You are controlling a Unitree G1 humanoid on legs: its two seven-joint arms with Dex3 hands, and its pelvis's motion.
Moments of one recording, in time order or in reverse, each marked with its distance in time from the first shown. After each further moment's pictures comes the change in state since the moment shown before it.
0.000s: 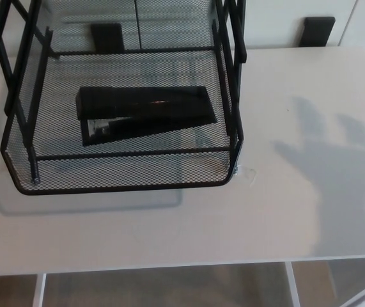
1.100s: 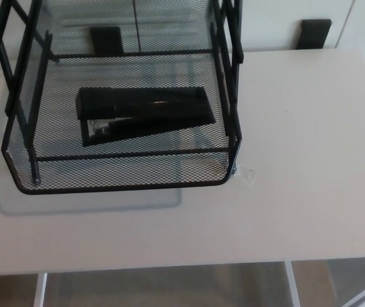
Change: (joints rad) left_arm 0.000 0.044 0.000 0.095 0.004 0.017 0.058; right_arm 0.393 0.089 -0.103 0.979 0.154 -0.034 -0.306
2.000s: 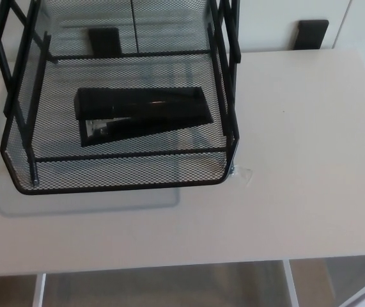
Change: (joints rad) left_arm 0.028 -0.027 0.056 0.003 -0.008 0.000 -0.018; right_arm 0.096 -0.106 0.179 0.147 0.130 -0.339 0.141
